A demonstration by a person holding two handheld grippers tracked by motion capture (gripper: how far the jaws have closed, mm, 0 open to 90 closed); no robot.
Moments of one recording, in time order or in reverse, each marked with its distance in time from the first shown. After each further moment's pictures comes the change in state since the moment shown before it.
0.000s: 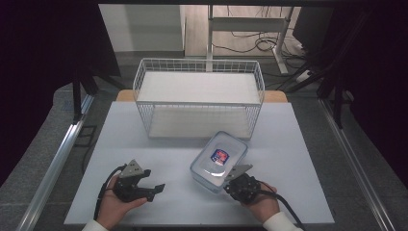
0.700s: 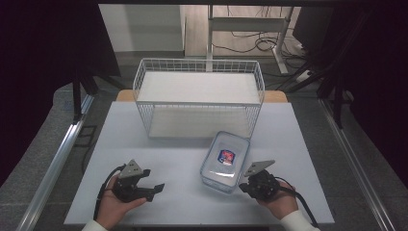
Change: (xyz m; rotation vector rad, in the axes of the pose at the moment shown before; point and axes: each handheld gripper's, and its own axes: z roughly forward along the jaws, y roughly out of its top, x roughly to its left) left arm 0.000 -0.001 -0.001 -0.013 0.003 -0.005; right arm -0.036 -0.029 -0.027 0.004 0.040 0.069
